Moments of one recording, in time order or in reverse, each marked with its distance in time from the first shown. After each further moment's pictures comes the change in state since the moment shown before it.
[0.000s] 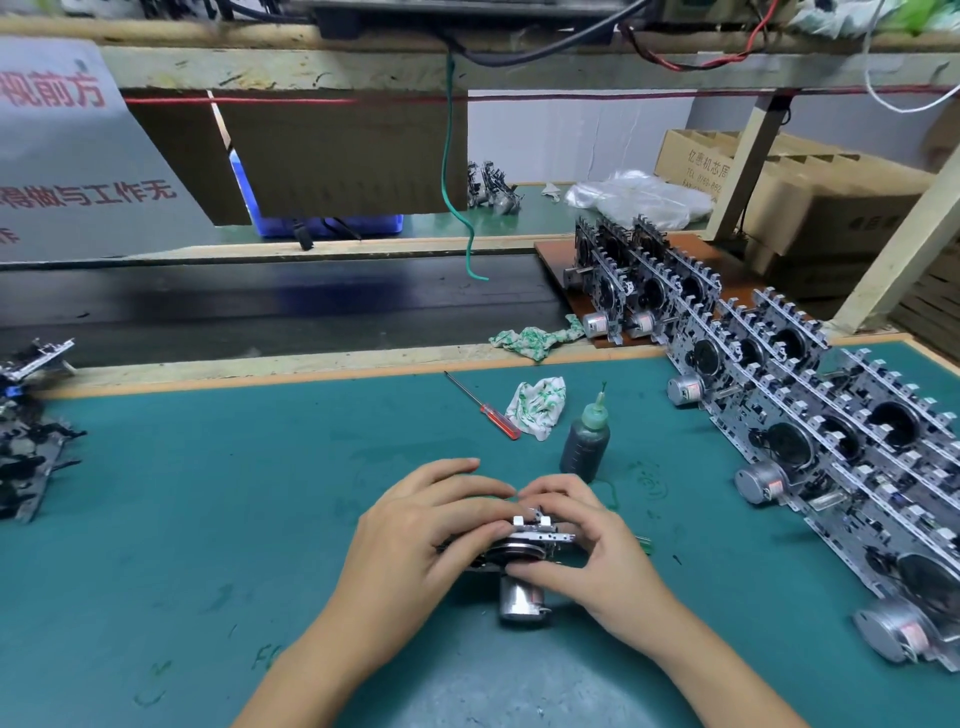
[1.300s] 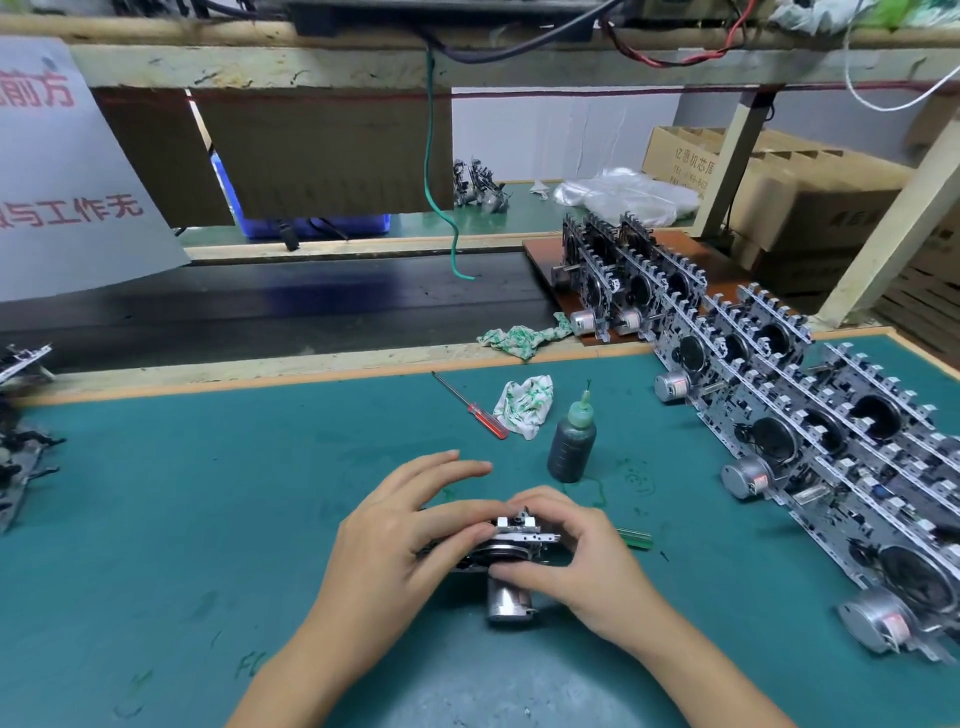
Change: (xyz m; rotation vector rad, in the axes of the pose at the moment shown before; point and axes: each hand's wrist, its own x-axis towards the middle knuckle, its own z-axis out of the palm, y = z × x) left_hand -0.001 -0.002 0.001 0.048 0.031 0.017; right_hand 0.000 -0.006 0.000 -0.007 -0.012 0.038
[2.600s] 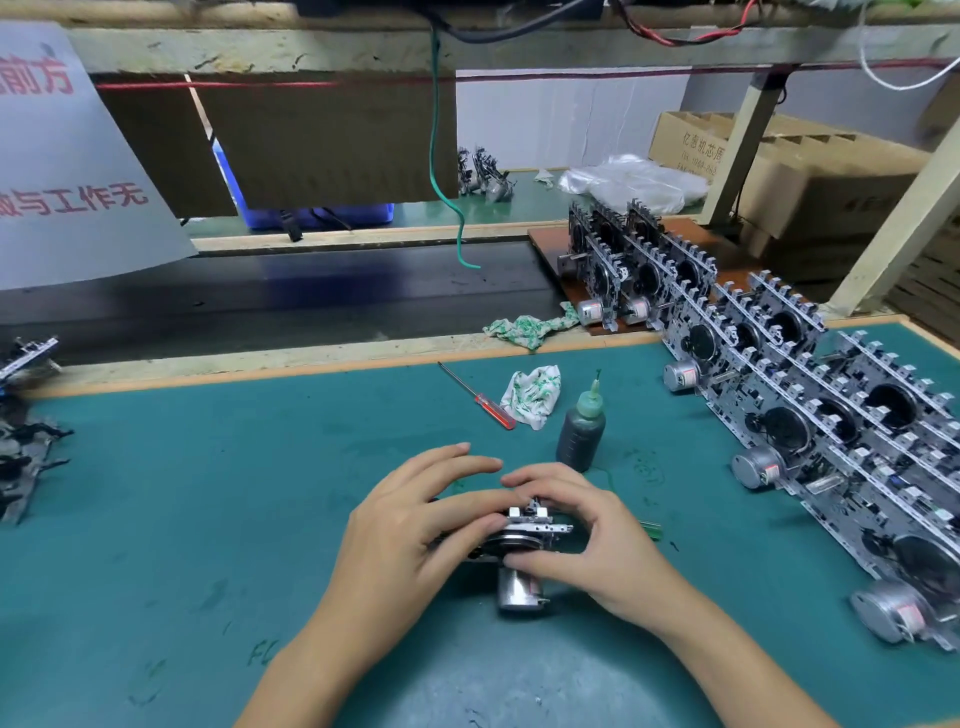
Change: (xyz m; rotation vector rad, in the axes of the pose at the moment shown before) left_hand 0.000 0.001 -0.001 0.002 -0.007 0.014; right_hand 0.002 -0.004 -0.008 -0.090 -0.036 -0.035
